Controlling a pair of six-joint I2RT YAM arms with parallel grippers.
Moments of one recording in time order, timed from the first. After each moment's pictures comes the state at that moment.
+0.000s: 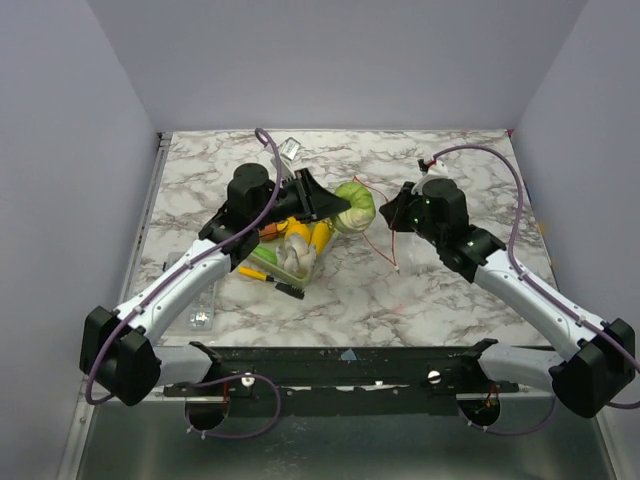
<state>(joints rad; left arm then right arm) -0.54 1.23 1.02 0.09 0.52 -0.85 0.57 1.18 0.95 -0.19 0.12 0.48</state>
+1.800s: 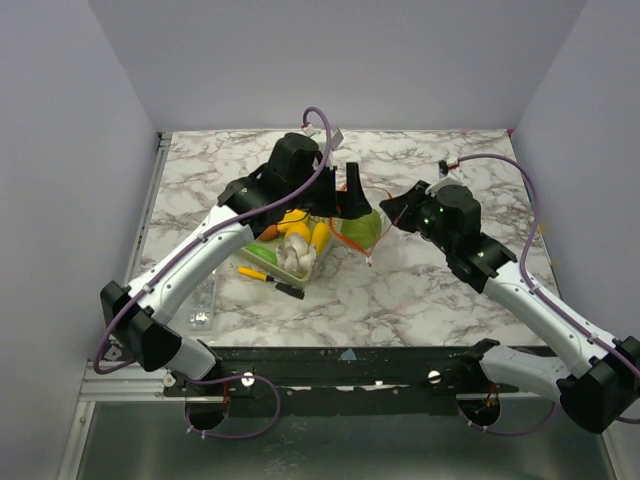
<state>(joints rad) -0.72 1.51 1.55 -0.62 0.22 -0.55 0.57 1.07 0.90 -0.08 0.10 0.73</state>
